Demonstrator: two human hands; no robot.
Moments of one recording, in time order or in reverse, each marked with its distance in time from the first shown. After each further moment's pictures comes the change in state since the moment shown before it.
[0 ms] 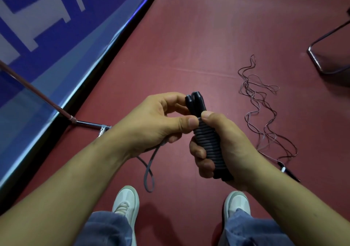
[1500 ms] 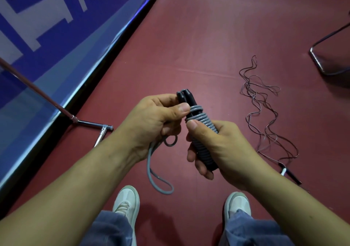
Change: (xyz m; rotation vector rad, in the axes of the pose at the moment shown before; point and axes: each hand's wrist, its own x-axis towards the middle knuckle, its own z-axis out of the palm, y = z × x) left_hand 0.006 -0.011 0.005 -0.344 0.100 -0.005; right_hand 0.000 0.003 0.002 -0.270 0.115 -0.169
